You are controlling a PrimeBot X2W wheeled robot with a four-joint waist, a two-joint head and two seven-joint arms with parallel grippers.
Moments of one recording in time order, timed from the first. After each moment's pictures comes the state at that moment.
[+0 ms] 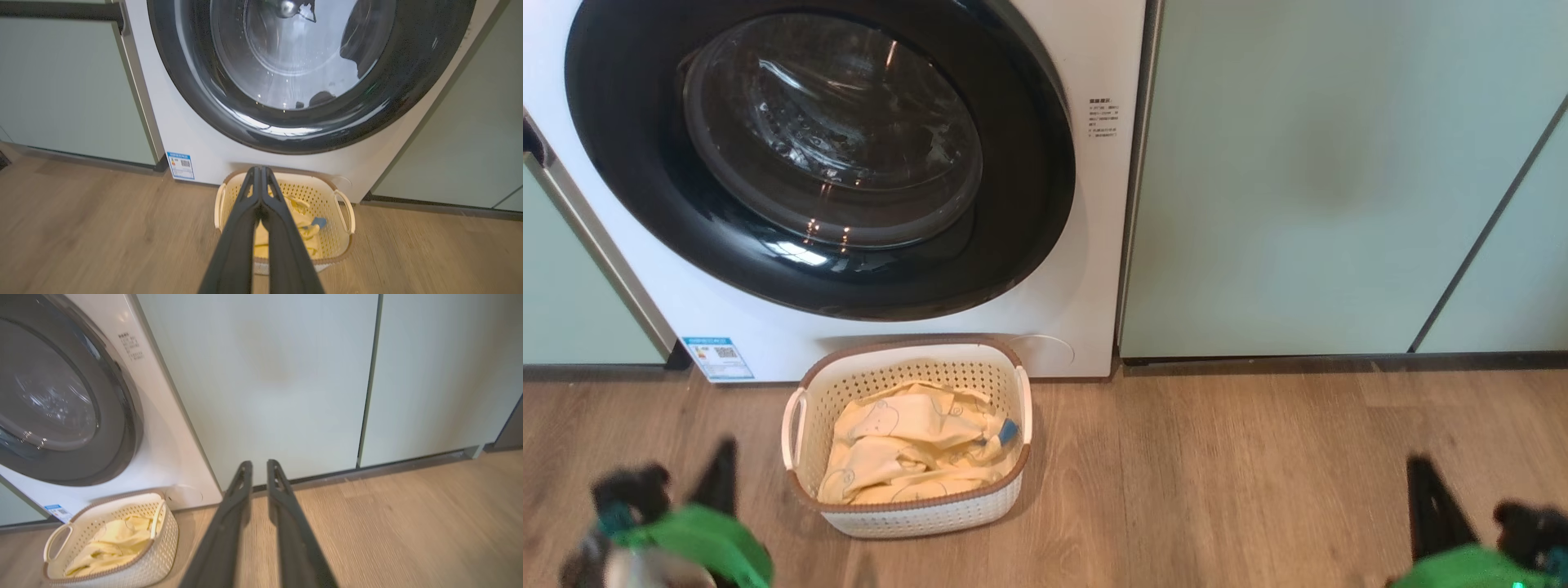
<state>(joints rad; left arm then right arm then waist) -0.08 0.26 0.08 0.50 -0.38 -0.13 -0.26 -0.02 -0.05 0.01 0.39 0.23 0.13 -0.25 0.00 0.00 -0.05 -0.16</state>
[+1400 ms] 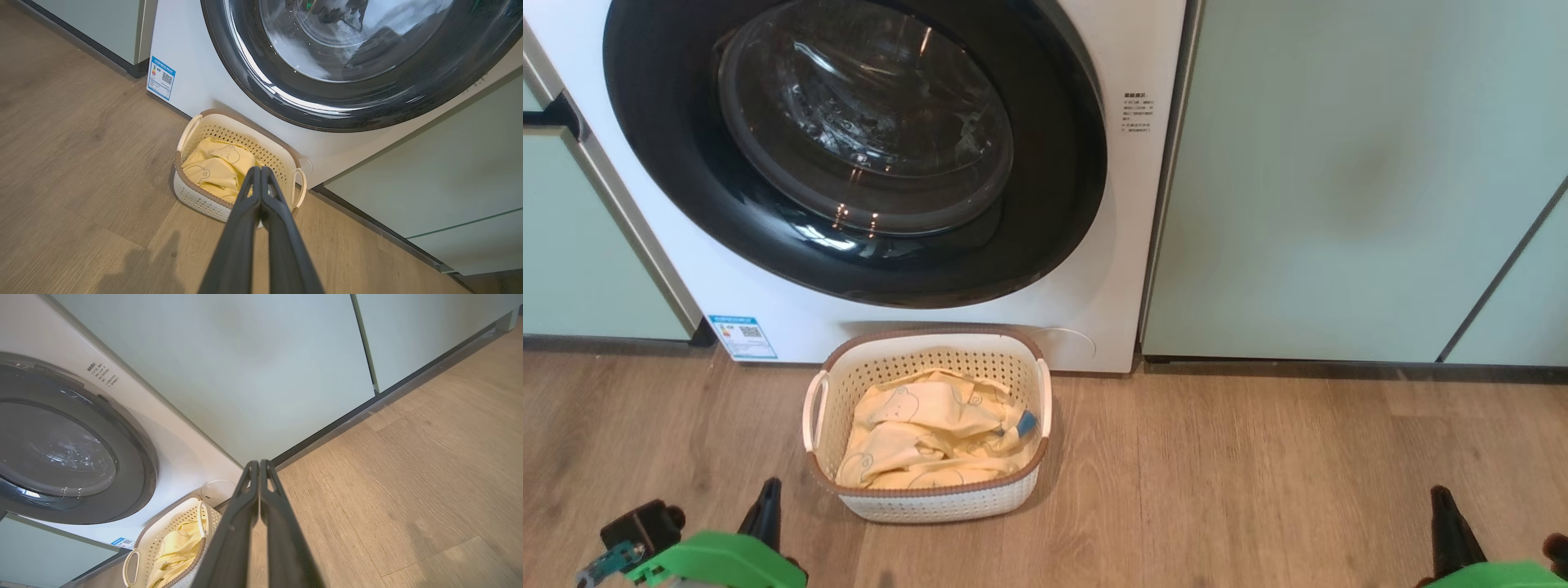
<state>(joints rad) 0.00 0.15 0.06 0.49 -0.75 -0.13 -0.14 0.03 -0.05 -0.03 0.41 0.64 0.13 -0.14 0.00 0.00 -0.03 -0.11</state>
